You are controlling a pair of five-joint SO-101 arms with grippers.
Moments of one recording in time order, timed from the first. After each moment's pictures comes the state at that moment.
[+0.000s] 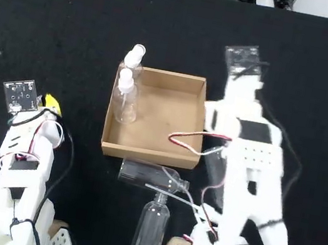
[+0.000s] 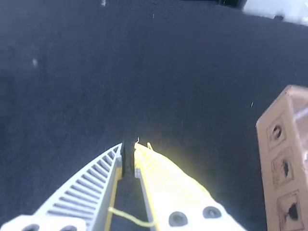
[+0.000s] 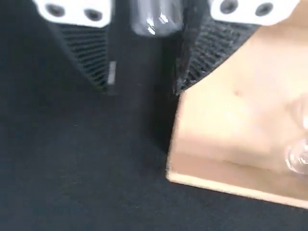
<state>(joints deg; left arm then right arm) -16.1 -48.2 91.5 -10.0 4.8 0.9 -29.1 39.2 53.5 12.3</state>
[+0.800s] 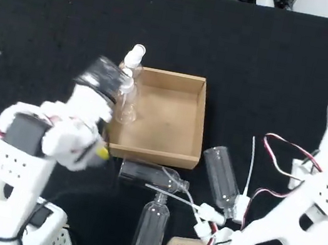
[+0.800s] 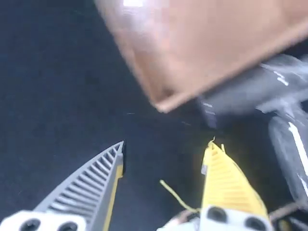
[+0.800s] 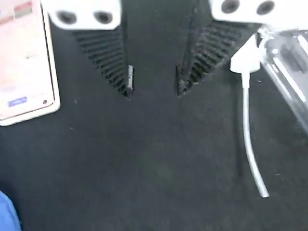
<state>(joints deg) 12.0 -50.7 31.2 91.6 -18.9 44.9 -31.2 36.4 69.3 37.1</state>
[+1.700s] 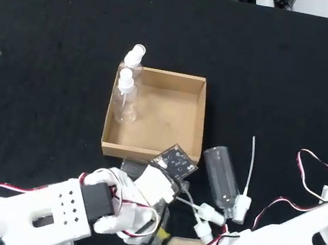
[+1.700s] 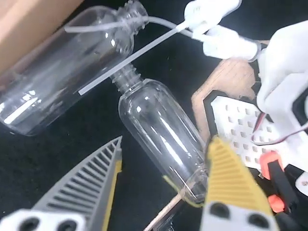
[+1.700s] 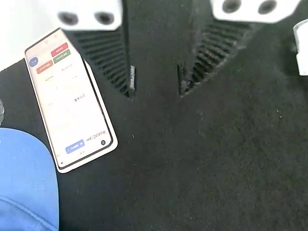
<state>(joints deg) 59.2 -50.6 56.0 68.2 18.4 59.3 -31.2 36.4 65.3 42.6</state>
